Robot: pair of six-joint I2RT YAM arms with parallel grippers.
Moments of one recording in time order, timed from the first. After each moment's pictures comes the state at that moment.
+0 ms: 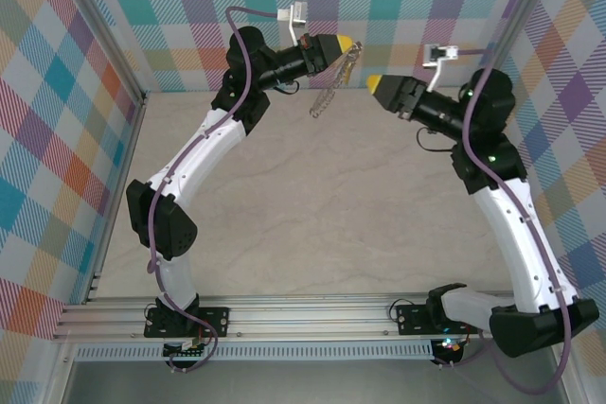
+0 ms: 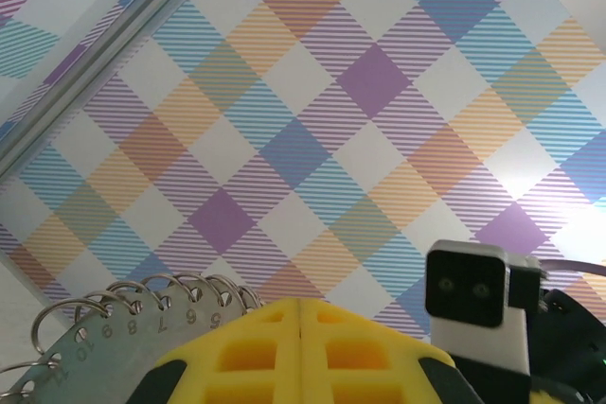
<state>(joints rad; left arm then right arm) -0.54 1.87 1.97 0.21 0.72 -1.01 0.25 1.16 1.43 -0.22 -0.68 0.73</state>
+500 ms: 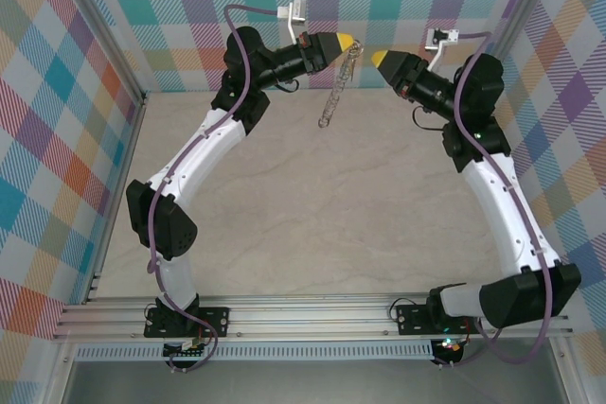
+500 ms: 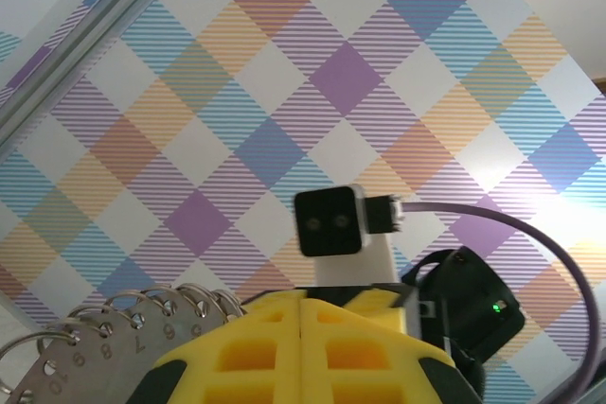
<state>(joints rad) -0.54 1.87 1.97 0.26 0.75 -1.05 0.20 1.33 1.45 -0.01 -0.69 0.95</state>
